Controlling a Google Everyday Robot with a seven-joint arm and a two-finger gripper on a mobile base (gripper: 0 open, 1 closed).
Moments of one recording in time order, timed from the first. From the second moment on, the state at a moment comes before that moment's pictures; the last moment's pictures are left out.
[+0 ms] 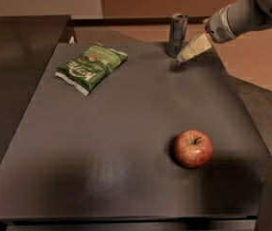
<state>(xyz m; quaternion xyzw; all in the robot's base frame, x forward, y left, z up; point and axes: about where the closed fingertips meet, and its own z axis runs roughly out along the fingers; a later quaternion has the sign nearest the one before) 0.743 -0.196 0.894 -0.45 0.79 0.11 0.40</state>
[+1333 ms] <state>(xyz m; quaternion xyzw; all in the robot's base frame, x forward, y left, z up) 0.814 -0.166 0.912 -0.40 0.78 0.16 0.46</state>
